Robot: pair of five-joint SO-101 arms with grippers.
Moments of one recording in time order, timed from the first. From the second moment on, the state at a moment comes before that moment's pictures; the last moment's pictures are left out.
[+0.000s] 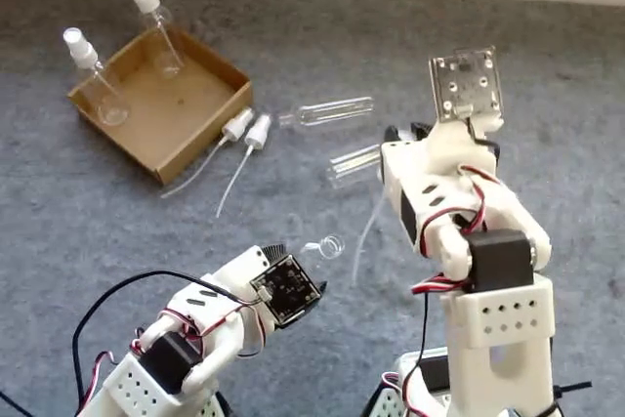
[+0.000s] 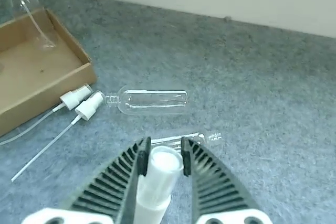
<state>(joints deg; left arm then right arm) 35.6 -104.1 95.9 50.8 -13.7 -13.4 -50.6 26.4 63.1 4.4</state>
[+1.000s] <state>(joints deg) 31.8 -104.1 95.9 50.8 -13.8 -13.5 -72.0 33.2 53.5 -4.4</state>
